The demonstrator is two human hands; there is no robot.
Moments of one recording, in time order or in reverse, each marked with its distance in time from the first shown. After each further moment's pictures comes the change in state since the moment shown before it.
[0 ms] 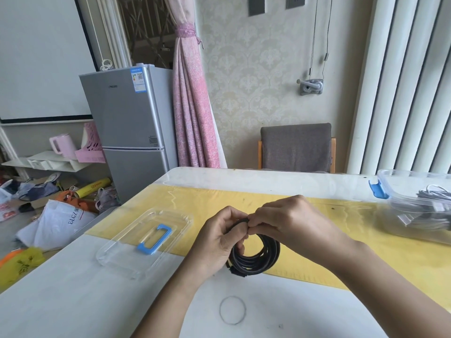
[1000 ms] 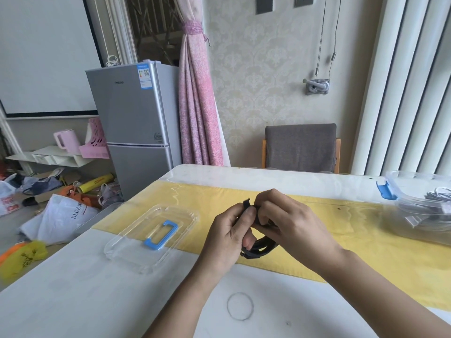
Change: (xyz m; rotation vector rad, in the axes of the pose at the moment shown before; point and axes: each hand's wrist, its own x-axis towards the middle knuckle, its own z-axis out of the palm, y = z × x) left_hand 0.000 -0.004 0.006 0.107 0.128 0.068; right_hand -0.001 0.003 0.033 -0.078 0.250 -0.044
